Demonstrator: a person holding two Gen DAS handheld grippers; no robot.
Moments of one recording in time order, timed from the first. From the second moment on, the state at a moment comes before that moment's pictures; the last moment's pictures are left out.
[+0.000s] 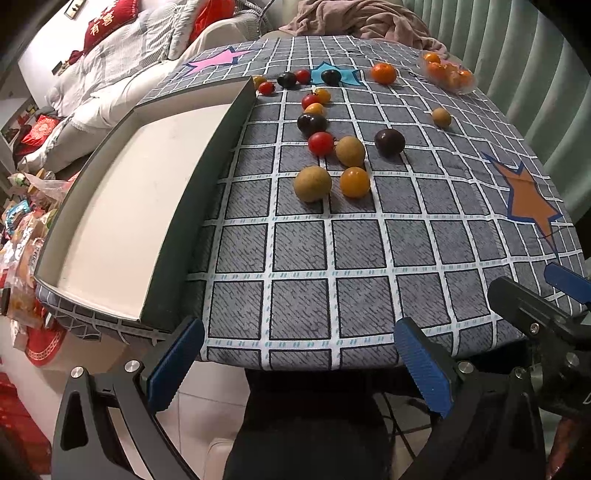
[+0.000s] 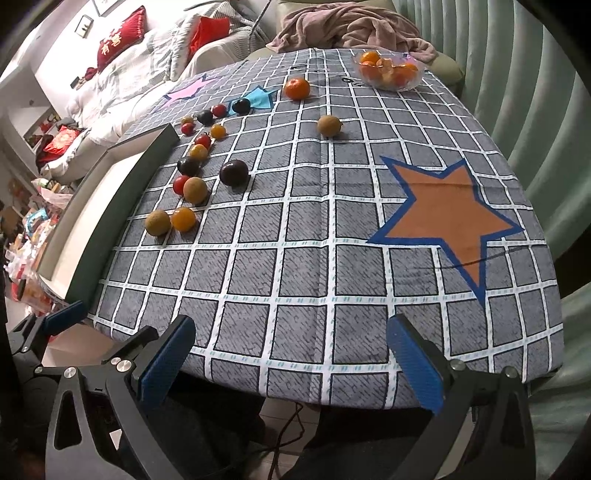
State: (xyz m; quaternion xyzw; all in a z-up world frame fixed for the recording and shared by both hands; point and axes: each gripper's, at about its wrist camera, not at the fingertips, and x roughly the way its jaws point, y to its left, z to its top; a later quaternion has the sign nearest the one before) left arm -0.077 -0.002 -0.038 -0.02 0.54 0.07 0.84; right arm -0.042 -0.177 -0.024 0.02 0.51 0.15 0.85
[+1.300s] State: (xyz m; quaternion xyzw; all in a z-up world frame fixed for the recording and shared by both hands) left arm -0.049 0.019 -0.045 -0.03 0.54 0.08 0.84; right arm -0.034 -0.186 -0.039 0.04 0.53 0.14 0.84
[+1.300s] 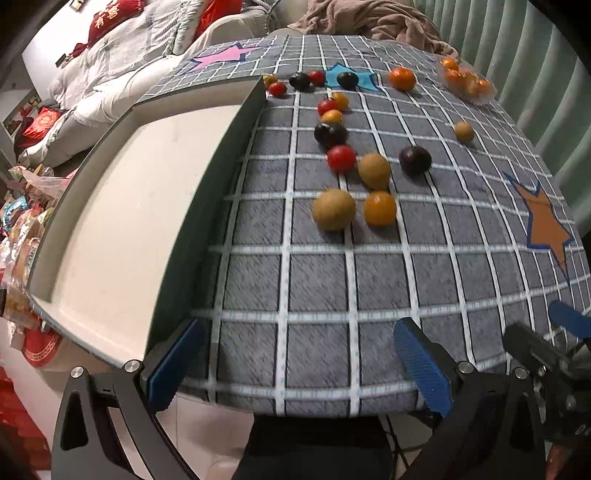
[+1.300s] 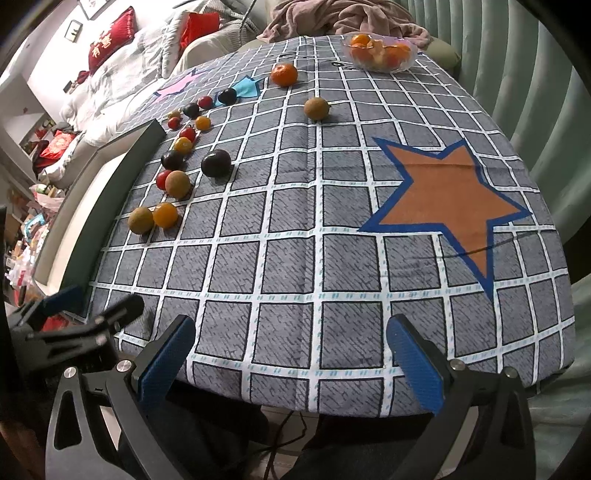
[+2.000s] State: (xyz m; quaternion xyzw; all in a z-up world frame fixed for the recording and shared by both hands) left arm -0.020 0.017 -0.053 -0.02 0.52 0.05 0.85; right arm -0.001 -0.195 -0.034 0.02 0.52 0.14 0.85
